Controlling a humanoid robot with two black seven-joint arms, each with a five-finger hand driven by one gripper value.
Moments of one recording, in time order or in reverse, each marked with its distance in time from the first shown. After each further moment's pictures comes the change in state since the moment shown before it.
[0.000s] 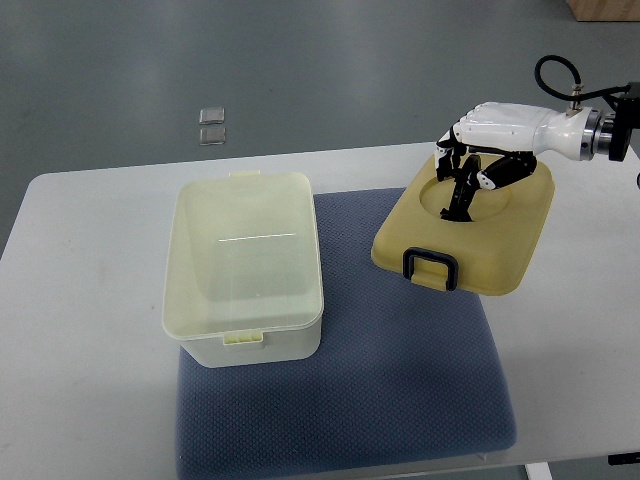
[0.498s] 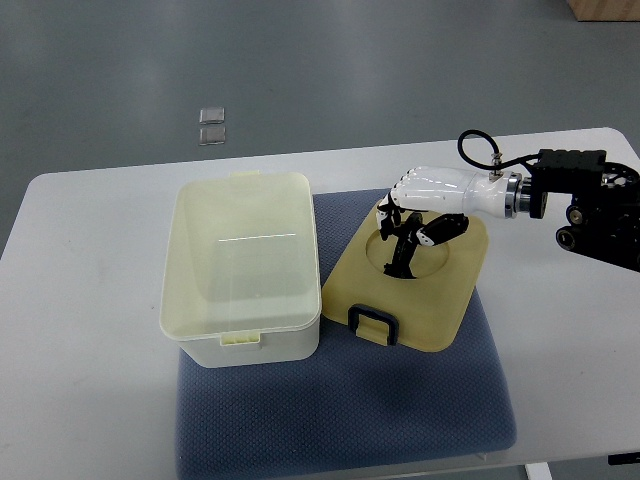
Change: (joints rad) left arm 0.000 0.000 -0.001 0.000 0.000 0.000 0.000; right arm -0.117 0.240 -0.005 -0.077 -0.043 -0.081 -0.004
